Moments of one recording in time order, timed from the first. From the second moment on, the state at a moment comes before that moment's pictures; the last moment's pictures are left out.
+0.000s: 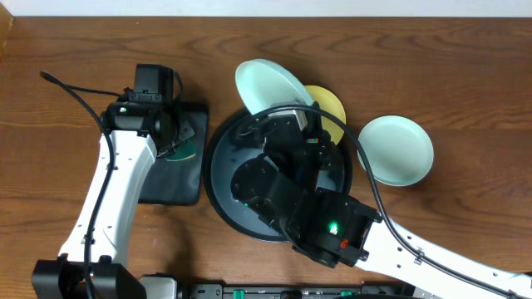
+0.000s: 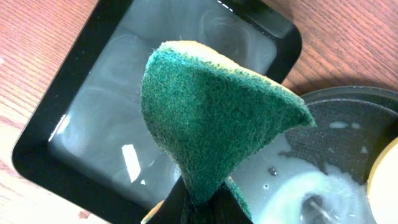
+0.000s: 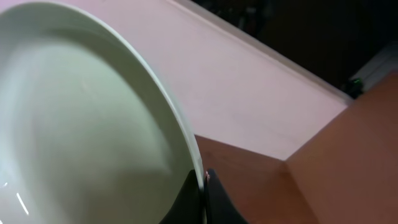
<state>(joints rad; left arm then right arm) -0.06 1.49 1.25 -1.00 -0.10 -0.57 1.15 1.42 1.33 -0.46 1.35 0.03</state>
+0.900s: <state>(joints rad) -0.06 1.49 1.25 -1.01 -0.11 -0.56 0.71 1.47 1.33 -0.81 0.32 0.39</state>
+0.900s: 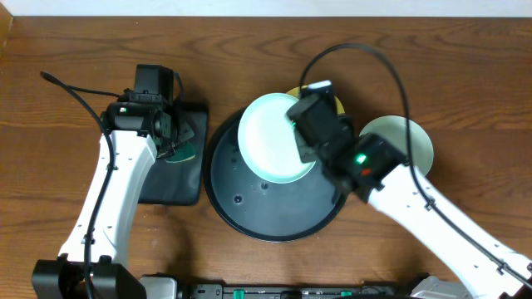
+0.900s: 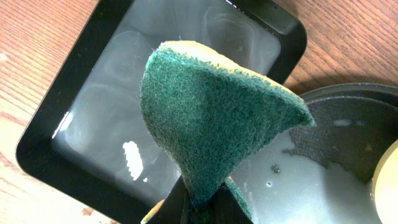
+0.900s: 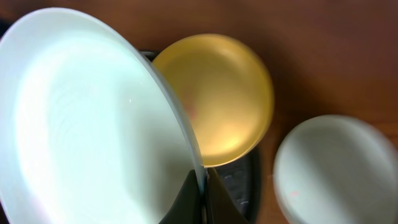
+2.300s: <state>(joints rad) -0.06 1.49 1.25 -1.00 -0.11 -0.56 -0.17 1.63 1.17 -0.92 0.10 0.39</state>
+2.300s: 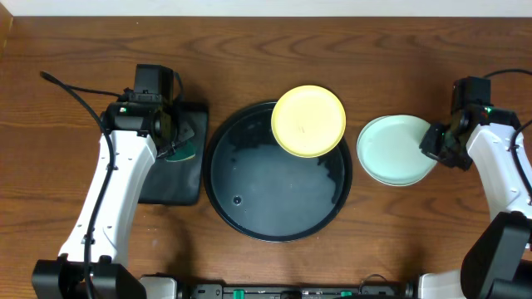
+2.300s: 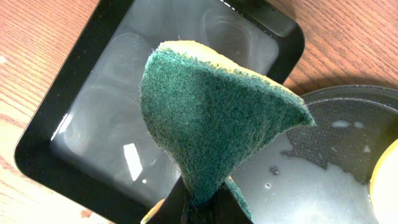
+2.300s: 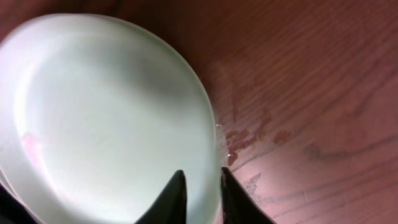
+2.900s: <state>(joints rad) -0.06 1.49 1.25 -1.00 -0.11 -0.56 -0.02 1.74 1.38 -0.79 -0.24 0.27</state>
